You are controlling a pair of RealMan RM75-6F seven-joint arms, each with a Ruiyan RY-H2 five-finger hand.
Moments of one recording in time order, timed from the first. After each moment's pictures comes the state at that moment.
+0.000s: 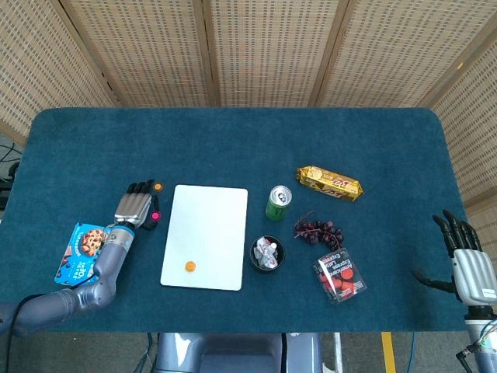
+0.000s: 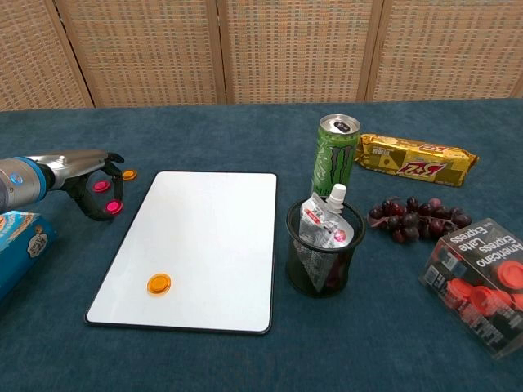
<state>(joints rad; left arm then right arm) -0.81 -1.61 -0.15 -1.22 0.65 0.83 0.49 0.10 -1.14 0.09 -1.52 -1.48 1.45 0.23</state>
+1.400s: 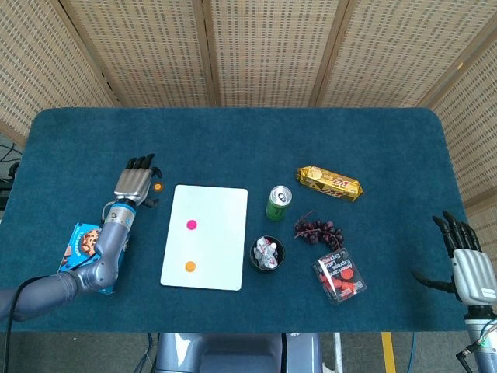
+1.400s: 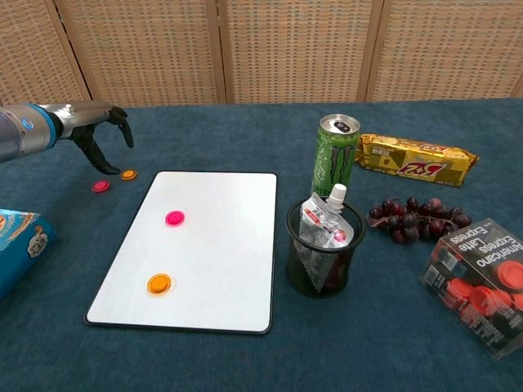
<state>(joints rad) -0.91 -1.57 -0.21 -1.14 0.58 0.78 0.50 0.10 -1.13 0.09 -1.53 -1.46 1.43 0.22</state>
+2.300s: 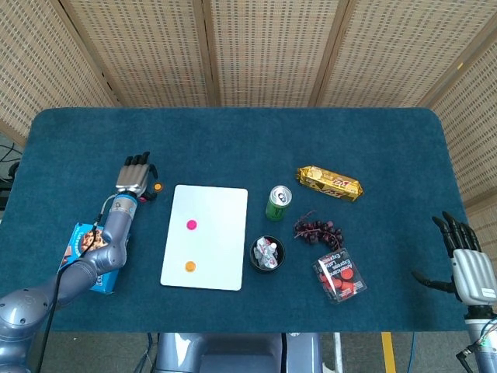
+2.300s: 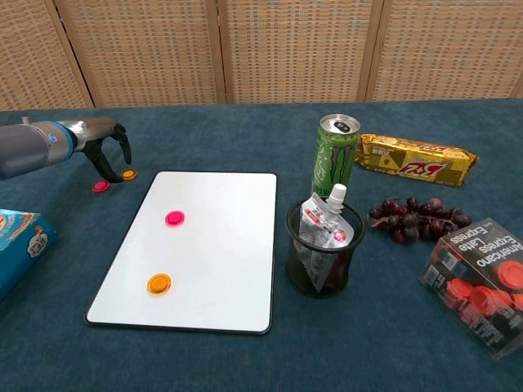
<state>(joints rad) -0.96 -1.78 -0.24 -0.71 0.61 0.58 0.41 0.11 -1.13 0.09 -1.54 -1.46 1.42 0.23</state>
